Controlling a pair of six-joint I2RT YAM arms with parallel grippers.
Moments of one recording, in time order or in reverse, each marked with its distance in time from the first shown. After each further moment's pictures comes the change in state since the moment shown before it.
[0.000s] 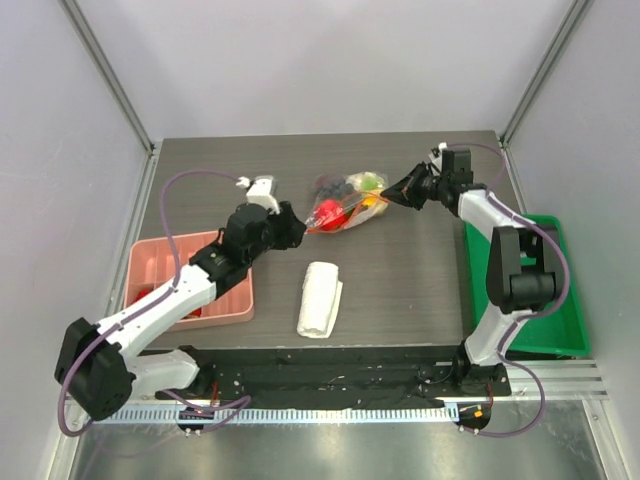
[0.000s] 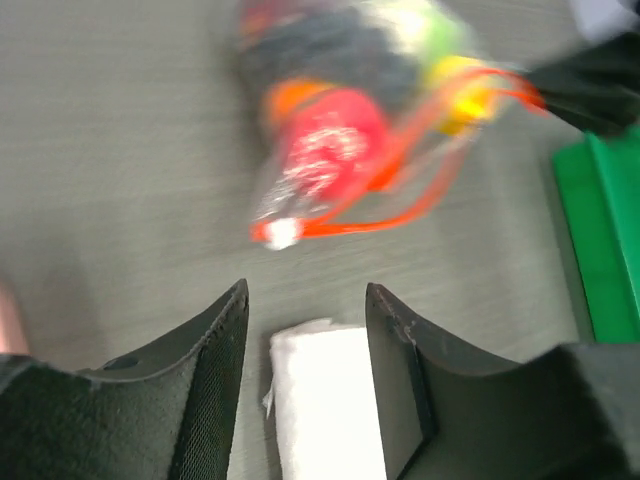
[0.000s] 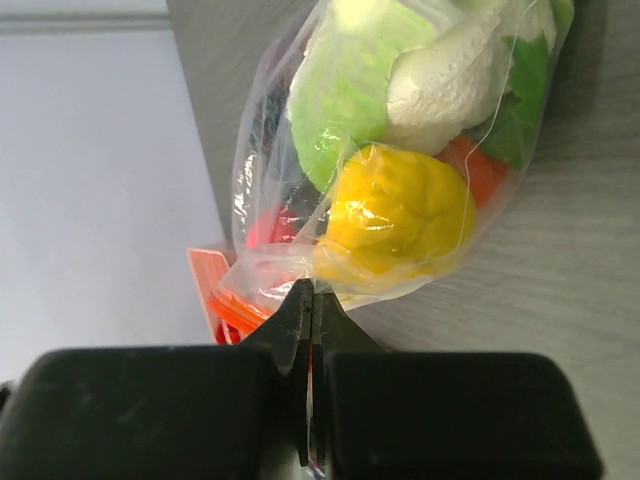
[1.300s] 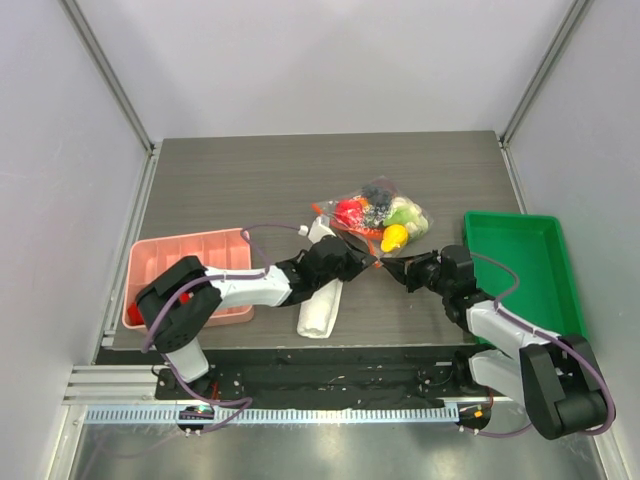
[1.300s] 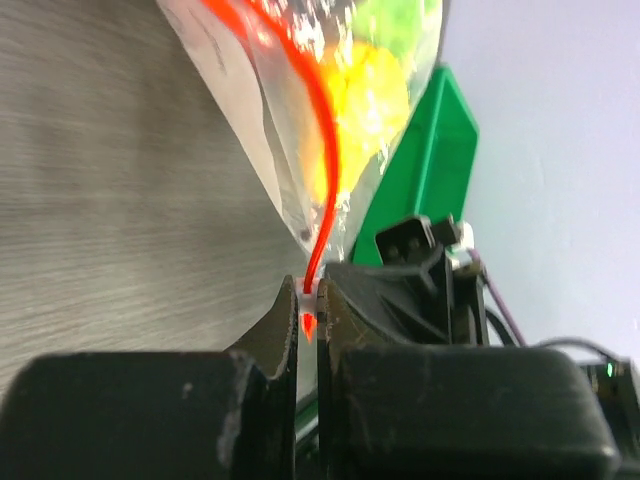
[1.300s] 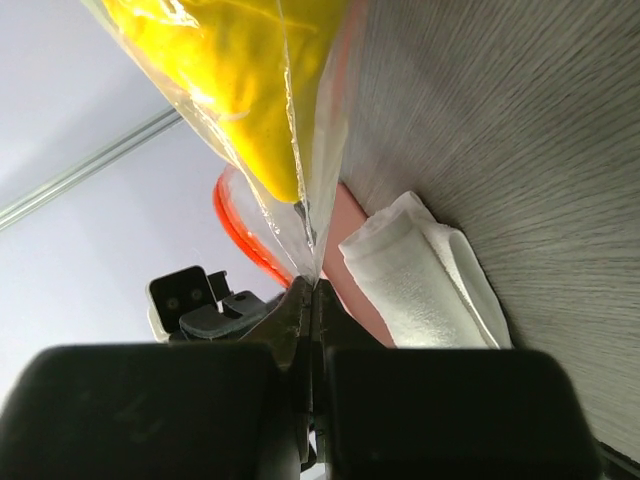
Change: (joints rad) left arm -0.332 0.536 0.092 0.413 -0.011 -0.820; right arm 0.167 -0.658 -0.902 0.399 0.255 0.785
